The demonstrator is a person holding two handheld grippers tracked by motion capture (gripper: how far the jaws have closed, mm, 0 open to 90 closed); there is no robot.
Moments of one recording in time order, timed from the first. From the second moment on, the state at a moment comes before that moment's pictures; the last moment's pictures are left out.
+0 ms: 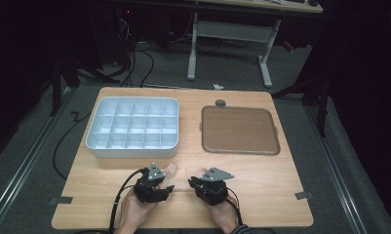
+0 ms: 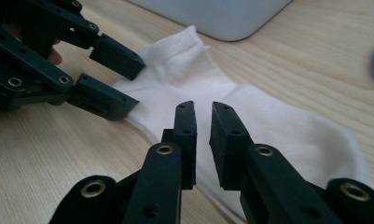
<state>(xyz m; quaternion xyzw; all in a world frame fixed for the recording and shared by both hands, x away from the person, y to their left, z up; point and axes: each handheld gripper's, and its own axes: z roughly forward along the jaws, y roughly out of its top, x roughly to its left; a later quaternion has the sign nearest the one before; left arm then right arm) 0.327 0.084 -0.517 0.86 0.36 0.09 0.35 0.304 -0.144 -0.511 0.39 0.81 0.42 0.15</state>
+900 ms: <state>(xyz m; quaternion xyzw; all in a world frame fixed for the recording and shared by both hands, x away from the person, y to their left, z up) 0.354 0.106 -0.513 0.82 0.42 0.08 0.37 0.310 -0.110 -0.531 0.37 0.84 0.39 0.13</state>
